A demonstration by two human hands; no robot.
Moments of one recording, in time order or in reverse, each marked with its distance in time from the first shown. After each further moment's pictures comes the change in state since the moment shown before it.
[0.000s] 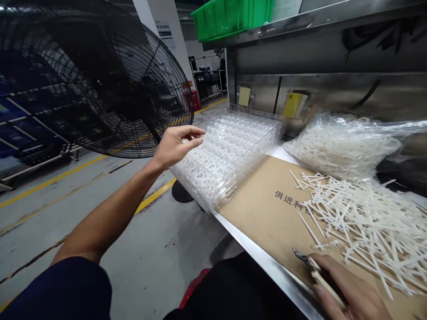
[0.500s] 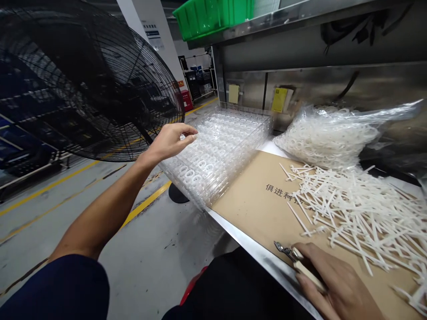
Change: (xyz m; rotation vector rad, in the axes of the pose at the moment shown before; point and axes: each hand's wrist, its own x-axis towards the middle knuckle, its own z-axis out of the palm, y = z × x) left_hand 0.027 -0.010 0.002 0.198 -0.151 0.055; right_hand 0.010 -0.019 0.000 -0.045 -0.044 -0.132
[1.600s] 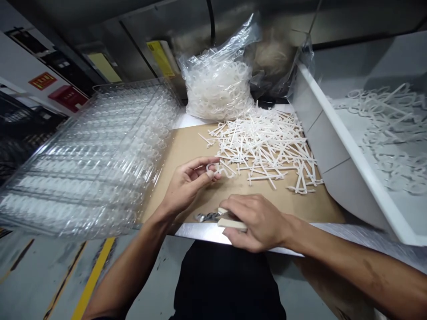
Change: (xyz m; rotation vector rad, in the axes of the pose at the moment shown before) left_hand -0.054 0.205 0.212 -1.254 -0.547 -0.436; right_hand 0.011 -0.010 -0.002 0.270 0.006 0.191
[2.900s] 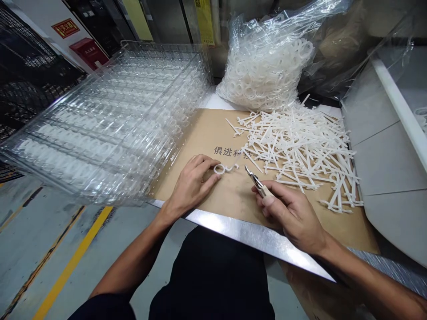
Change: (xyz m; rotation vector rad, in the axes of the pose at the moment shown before) left_hand -0.034 -0.029 -0.043 1.079 0.154 0.382; right_hand 0.002 0.000 -0.015 0.499 0.052 0.623
